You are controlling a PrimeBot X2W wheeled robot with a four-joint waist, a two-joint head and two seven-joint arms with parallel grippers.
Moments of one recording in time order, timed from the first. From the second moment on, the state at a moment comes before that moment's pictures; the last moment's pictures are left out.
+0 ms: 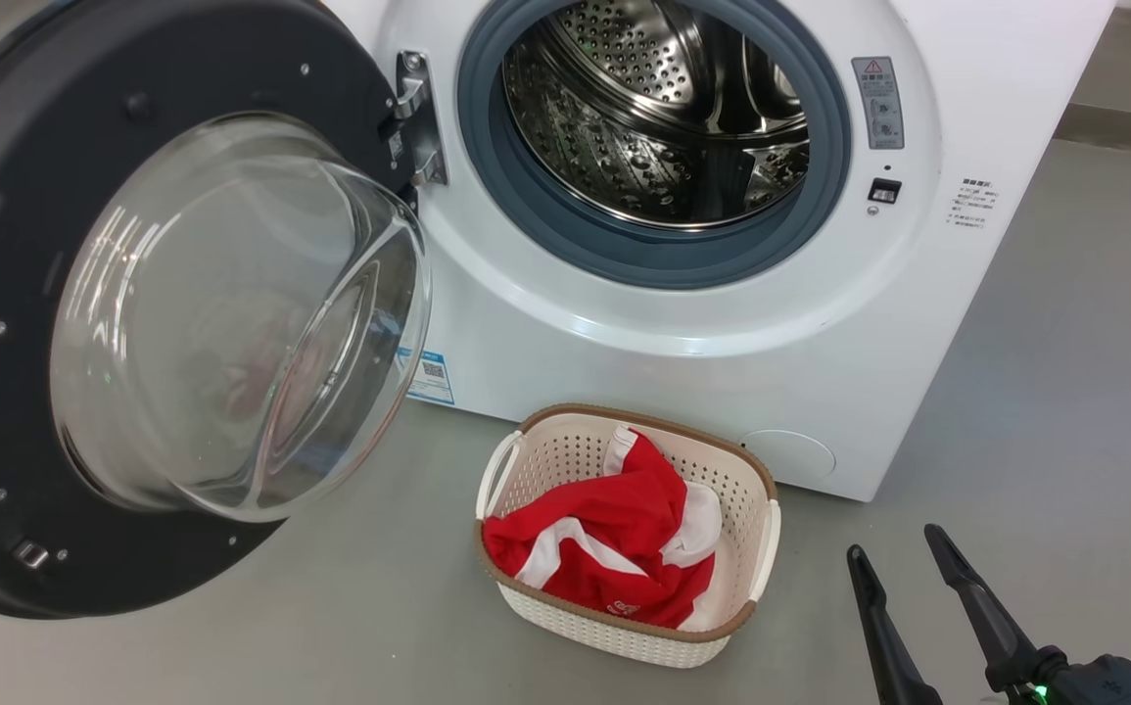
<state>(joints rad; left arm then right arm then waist) -0.64 0.21 0.60 0.47 -1.32 0.13 0.15 0.23 -0.04 0.06 -0.24 0.17 0.13 -0.19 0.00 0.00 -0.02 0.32</state>
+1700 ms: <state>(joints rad) -0.51 0.15 0.43 0.31 -1.36 0.32 0.53 0.23 -0.04 0.05 -0.22 0.19 0.13 -0.23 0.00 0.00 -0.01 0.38</state>
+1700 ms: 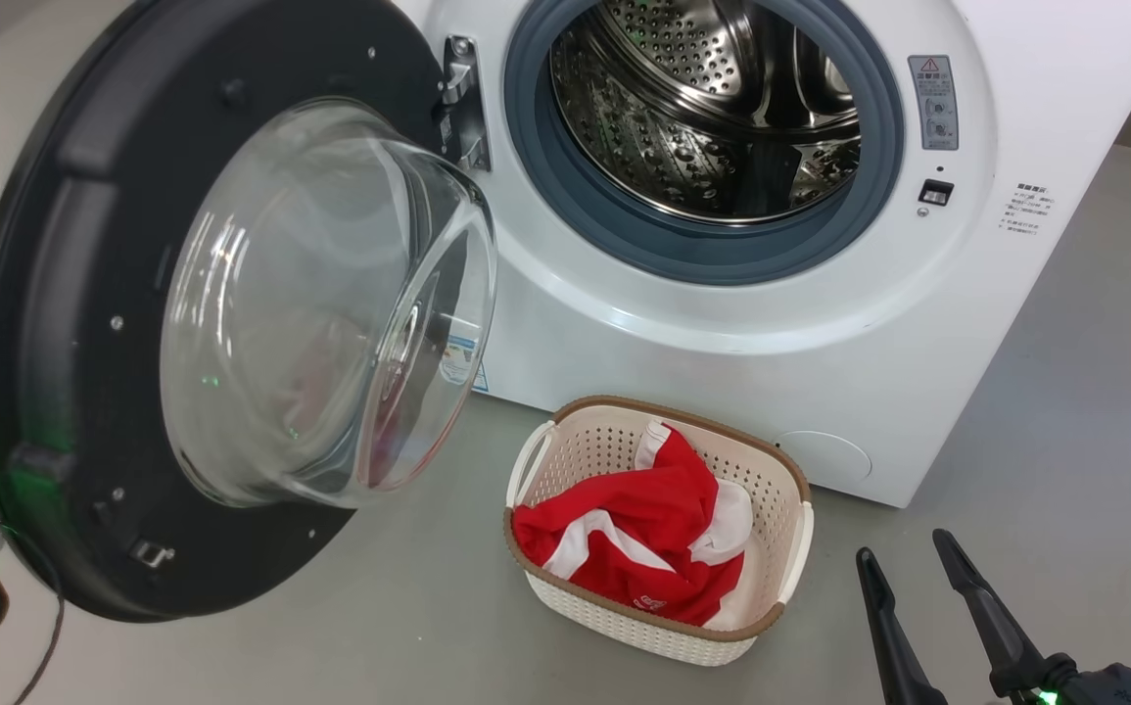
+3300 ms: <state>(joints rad) -0.27 0.04 0.13 -0.15 -1.58 0.51 0.54 0.25 -0.04 0.05 -0.20 0.23 0.13 -0.25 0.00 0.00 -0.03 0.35</state>
